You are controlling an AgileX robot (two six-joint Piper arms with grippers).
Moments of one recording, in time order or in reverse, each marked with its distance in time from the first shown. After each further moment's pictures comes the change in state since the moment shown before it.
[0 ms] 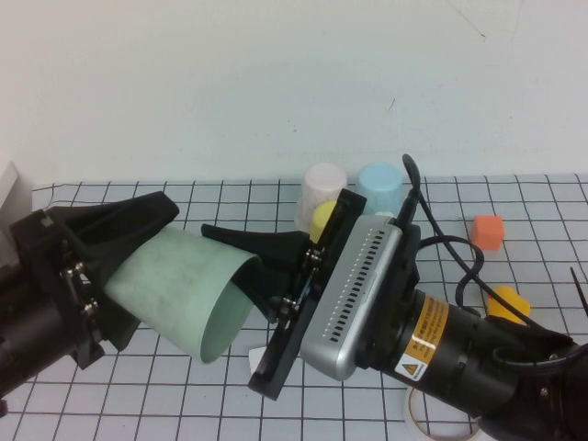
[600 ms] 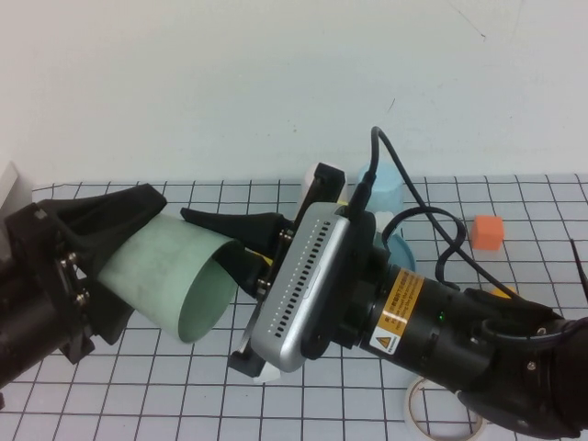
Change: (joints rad) right arm 0.015 0.002 -0.097 0.012 0.182 -0.166; left arm 0.000 0.000 -0.006 -0.019 0.048 0.018
